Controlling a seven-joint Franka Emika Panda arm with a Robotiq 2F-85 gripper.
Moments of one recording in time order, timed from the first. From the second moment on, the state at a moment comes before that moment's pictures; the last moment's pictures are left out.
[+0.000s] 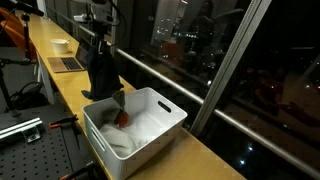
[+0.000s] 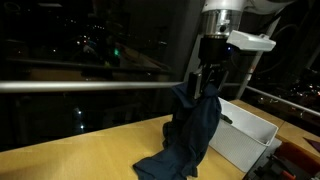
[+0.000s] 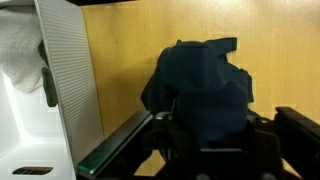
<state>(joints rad) 0.39 0.32 0.23 -1.75 -0.17 1.90 0.60</state>
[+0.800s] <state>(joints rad) 0.29 0.28 0.16 -1.75 -0.11 1.93 0.58</state>
